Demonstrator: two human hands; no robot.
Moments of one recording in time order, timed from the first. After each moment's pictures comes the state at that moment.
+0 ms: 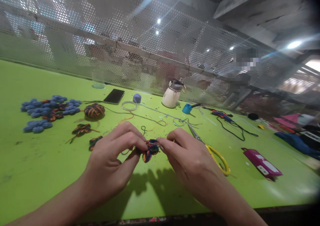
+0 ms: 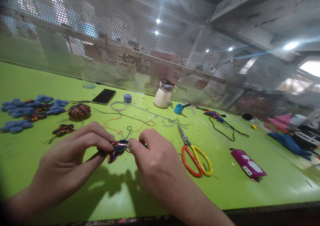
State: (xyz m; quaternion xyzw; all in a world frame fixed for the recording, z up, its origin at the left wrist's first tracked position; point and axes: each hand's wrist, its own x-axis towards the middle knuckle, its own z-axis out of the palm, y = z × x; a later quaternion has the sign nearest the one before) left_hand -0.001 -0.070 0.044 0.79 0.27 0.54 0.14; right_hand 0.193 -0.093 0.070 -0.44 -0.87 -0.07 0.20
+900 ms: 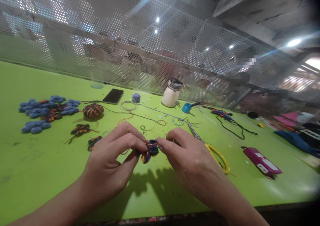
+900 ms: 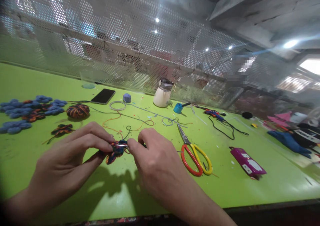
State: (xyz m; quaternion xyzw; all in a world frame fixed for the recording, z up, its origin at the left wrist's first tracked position) left_hand 0.000 -0.069 0.041 0.79 0.26 0.54 0.14; right_hand 0.195 -0.093 0.071 -0.44 -0.88 -0.08 0.19
